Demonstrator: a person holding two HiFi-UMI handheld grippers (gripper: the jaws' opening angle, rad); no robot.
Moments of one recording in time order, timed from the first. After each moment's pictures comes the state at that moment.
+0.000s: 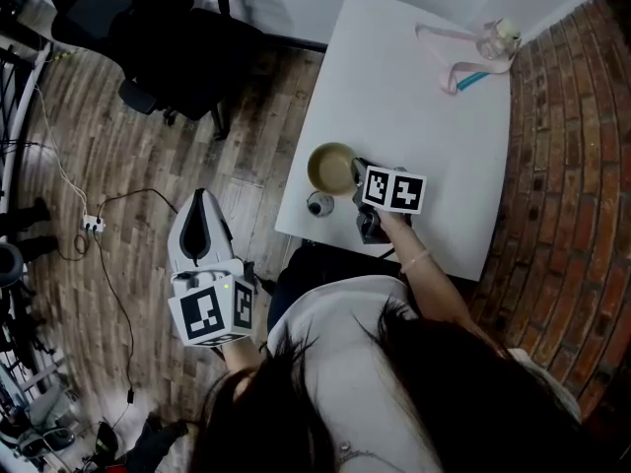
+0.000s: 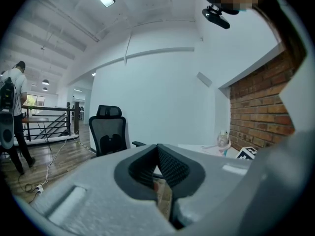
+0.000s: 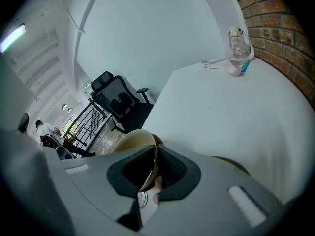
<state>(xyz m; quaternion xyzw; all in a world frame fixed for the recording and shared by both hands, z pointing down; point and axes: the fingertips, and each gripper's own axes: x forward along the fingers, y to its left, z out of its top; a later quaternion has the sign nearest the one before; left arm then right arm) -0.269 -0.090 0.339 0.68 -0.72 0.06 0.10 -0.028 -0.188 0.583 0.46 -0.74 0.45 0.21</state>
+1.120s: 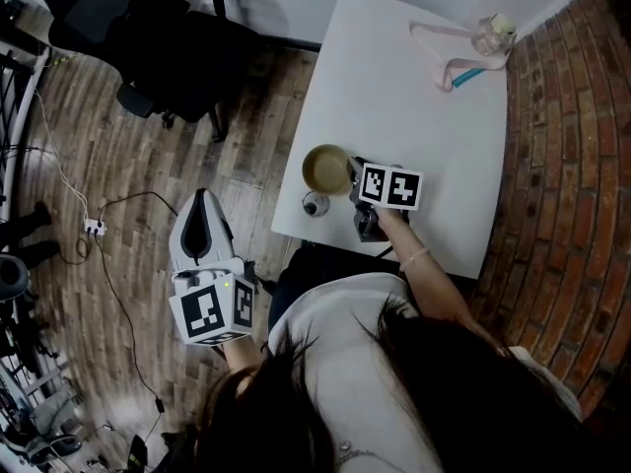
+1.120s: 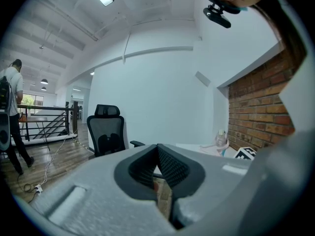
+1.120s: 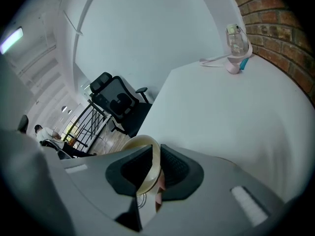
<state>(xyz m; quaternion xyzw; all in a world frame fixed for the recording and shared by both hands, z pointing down) -0.260 -0.092 0.341 0.68 -0.72 0.06 0.10 -0.026 -0.188 0.584 0.46 -0.73 0.46 0.21</state>
